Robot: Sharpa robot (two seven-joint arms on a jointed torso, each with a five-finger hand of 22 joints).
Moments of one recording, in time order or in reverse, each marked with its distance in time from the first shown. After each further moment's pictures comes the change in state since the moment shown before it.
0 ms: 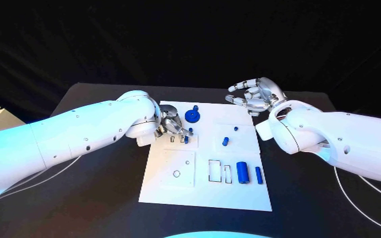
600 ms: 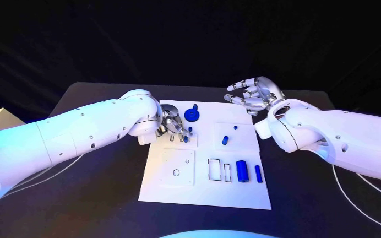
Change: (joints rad) left arm 0.000 0.031 -0.006 -0.041 0.000 0.025 -0.004; left_hand 0.040 0.015 -0.002 -0.003 0.000 -0.015 0.000 0.009 0.030 0.000 0.000 -0.004 -0.001 0.000 0.000 0.000 0.001 0.000 0.000 0.000 0.000 0.002; right arm 0.000 0.006 0.000 -0.004 -0.001 0.005 -0.012; right_hand 0.000 0.000 0.000 0.000 0.004 0.000 0.000 0.004 0.001 0.000 0.000 0.000 0.000 0.000 0.000 0.000 0.001 0.000 0.000 0.000 0.000 0.000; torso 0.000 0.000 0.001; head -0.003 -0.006
